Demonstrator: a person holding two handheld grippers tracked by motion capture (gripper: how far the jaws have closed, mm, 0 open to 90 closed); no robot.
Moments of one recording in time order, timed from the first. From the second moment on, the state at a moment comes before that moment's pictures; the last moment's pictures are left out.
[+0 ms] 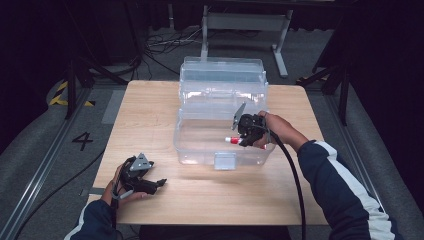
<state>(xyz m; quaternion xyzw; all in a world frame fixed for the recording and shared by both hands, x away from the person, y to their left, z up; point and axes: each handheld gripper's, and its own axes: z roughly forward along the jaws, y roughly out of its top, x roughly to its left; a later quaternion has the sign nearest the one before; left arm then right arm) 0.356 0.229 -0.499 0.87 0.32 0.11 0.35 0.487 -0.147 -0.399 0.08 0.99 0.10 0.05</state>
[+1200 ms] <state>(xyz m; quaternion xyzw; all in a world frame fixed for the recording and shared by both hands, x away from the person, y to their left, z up) 0.356 0.229 -0.499 0.87 0.32 0.11 0.35 0.481 -0.152 -0.402 0.08 0.99 0.11 0.04</state>
